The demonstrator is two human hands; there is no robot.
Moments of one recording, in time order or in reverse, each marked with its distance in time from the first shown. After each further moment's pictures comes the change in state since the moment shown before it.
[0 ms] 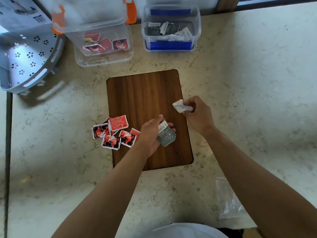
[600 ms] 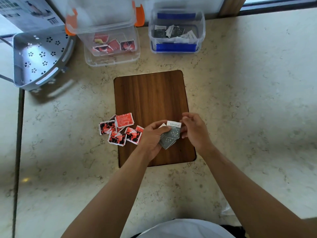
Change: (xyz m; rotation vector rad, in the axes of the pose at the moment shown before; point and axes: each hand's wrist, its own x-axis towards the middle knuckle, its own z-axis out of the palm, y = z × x) left_hand -0.015 -0.015 -0.024 0.013 -0.021 0.049; right_hand -0.060 -0.015 0.016 0.492 -0.162 0.268
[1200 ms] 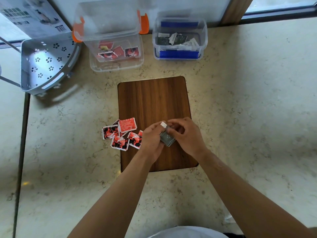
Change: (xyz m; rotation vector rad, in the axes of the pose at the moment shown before) left_hand -0.001 0.009 -0.001 -0.137 -0.017 0.091; right_hand -0.004 -0.007 0.020 -0.491 -0.062 -0.324
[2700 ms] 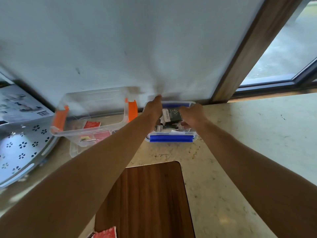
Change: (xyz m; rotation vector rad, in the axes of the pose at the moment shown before) left_hand 0.205 0.267 0.209 0.571 0.083 0.242; right_hand 0.334 -0.085 -0.137 0.180 0.260 0.342
